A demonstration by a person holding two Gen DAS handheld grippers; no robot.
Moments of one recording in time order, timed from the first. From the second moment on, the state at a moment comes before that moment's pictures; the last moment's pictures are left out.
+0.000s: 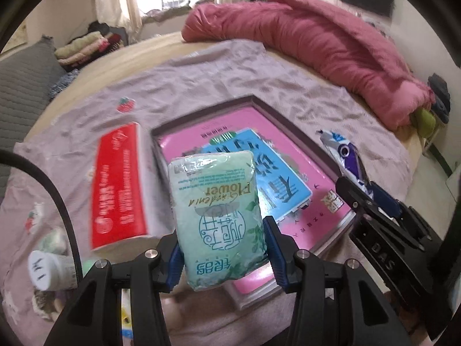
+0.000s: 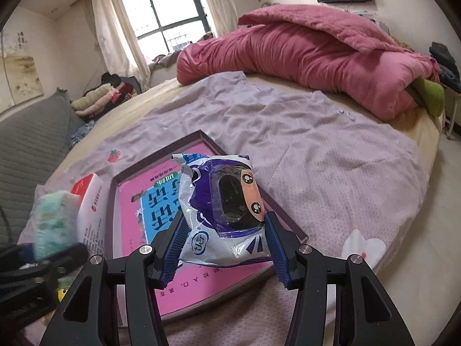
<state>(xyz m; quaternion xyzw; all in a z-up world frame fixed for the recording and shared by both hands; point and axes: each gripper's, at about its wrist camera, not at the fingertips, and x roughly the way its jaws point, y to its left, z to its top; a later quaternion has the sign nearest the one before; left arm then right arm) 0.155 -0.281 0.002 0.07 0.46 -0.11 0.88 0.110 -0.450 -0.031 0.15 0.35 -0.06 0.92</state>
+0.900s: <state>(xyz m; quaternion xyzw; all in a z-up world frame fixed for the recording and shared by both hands) 0.178 -0.300 -0.080 0.08 0.53 -0.14 0.83 0.139 -0.455 -0.064 0.12 0.43 -0.07 0.89</state>
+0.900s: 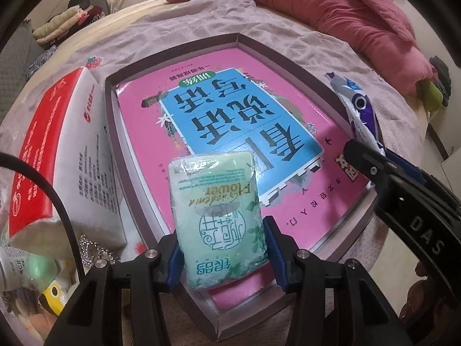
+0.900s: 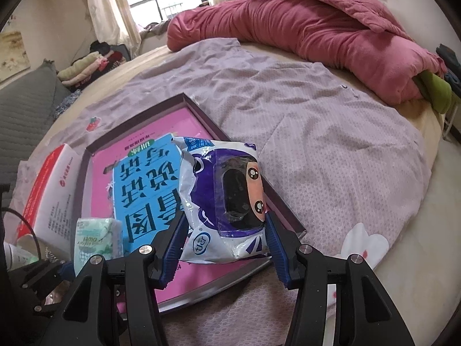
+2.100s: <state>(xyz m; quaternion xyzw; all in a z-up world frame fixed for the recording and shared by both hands) 0.178 -0.302 -0.080 0.07 0.53 -0.15 0.83 0.133 -0.461 -0.059 0.12 0.41 -0.10 0.90</state>
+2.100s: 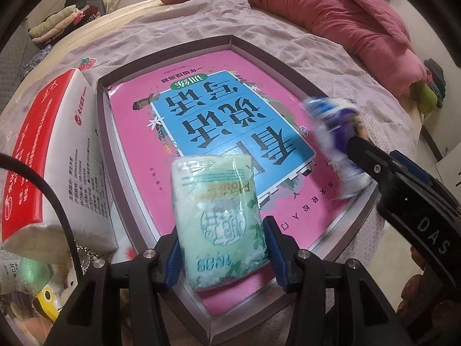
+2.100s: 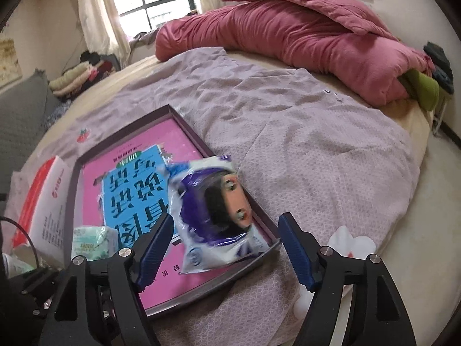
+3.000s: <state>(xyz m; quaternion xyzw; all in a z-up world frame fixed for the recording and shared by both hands) 0.158 -0.277 -0.040 0.00 0.51 -0.17 0.85 0.107 -0.475 -0.036 0.14 0.34 -0.14 0.92</state>
